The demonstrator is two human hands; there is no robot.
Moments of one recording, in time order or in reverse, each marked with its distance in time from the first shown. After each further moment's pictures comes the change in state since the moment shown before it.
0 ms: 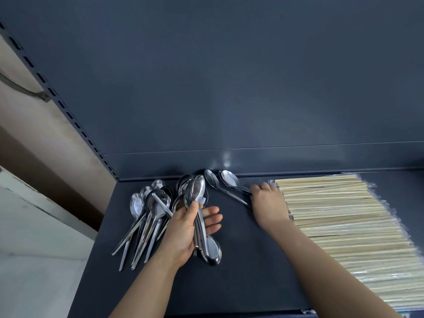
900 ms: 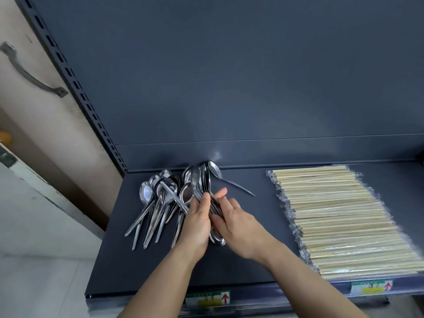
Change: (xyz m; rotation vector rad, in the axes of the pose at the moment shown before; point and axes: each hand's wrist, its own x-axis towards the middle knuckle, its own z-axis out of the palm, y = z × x) left_hand -0.034 -0.018 0.005 0.220 -0.032 0.153; right_hand -0.102 -0.071 -0.037 0.648 -0.129 -0.320
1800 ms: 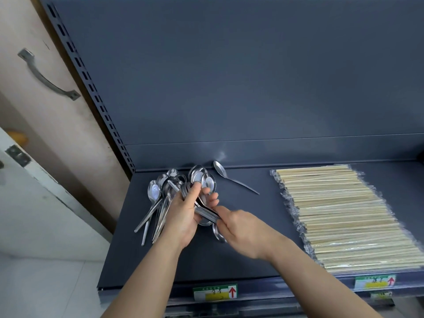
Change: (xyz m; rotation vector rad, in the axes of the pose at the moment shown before) left_hand 0.004 0.025 -0.033 -0.259 0.014 0.044; right_hand -0.011 -0.015 -0.007 -0.142 -0.131 -0.139
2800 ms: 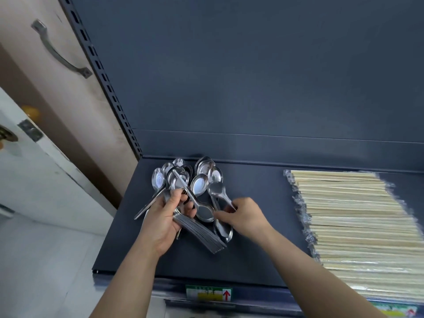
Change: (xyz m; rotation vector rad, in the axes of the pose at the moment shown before) left_hand -0.008 -0.008 -0.047 -0.026 0.153 0.000; right_hand 0.045 0.039 0.021 0.468 0.069 0.511
